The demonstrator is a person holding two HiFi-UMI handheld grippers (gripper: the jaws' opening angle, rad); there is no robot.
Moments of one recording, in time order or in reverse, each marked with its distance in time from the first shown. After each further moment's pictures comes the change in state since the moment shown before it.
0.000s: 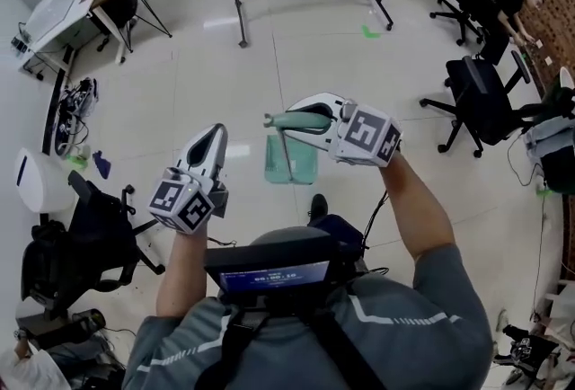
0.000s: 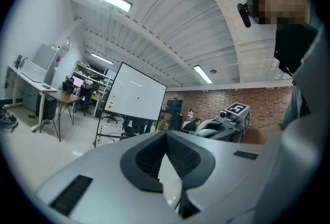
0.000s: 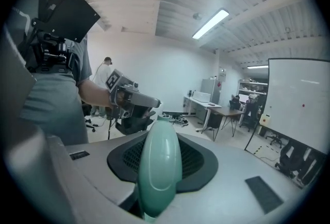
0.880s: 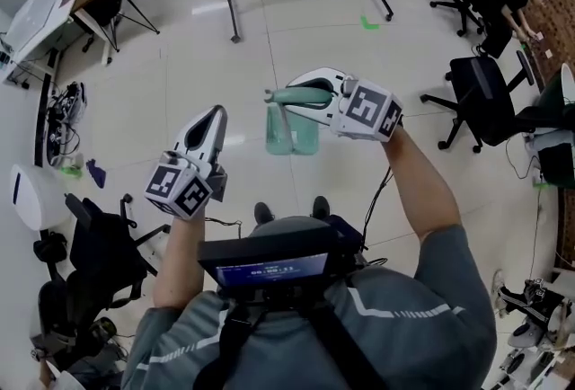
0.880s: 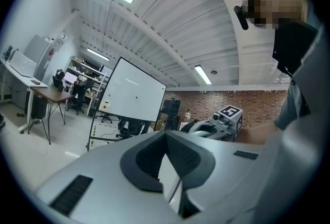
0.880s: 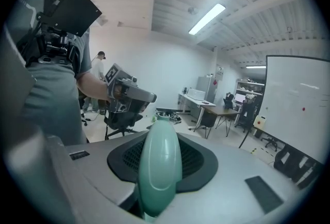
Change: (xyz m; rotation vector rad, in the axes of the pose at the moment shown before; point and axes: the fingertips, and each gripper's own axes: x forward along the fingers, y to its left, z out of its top) left arm 0.158 0.144 0.051 -0.009 0.003 -0.071; right arm 0.078 -0.217 -0.016 -0.034 0.036 -0.021
